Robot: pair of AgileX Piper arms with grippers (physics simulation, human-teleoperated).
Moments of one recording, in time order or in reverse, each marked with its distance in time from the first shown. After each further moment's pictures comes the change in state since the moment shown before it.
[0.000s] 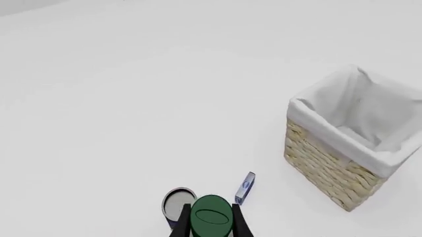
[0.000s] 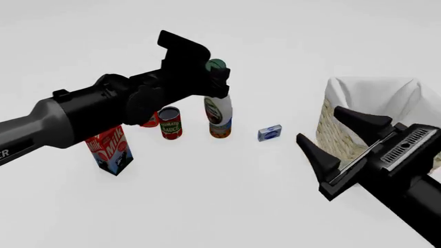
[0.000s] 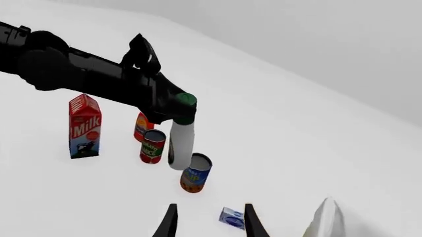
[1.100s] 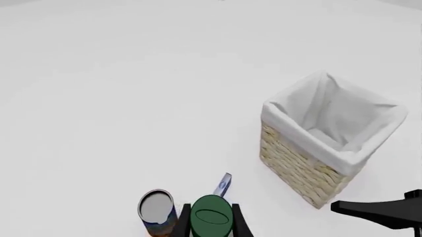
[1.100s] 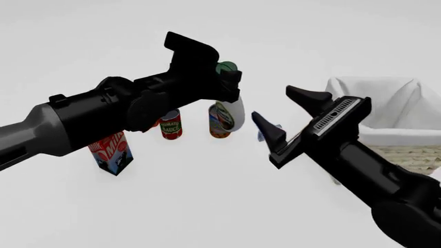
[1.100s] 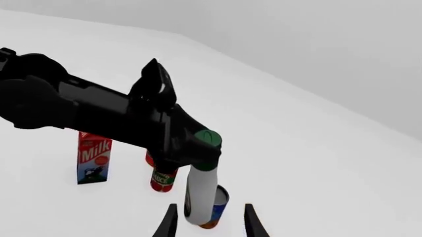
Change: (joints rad) left arm -0.065 -0.030 0.012 0.007 -0.055; right arm 0.081 0.361 -0.131 -0.274 -0.004
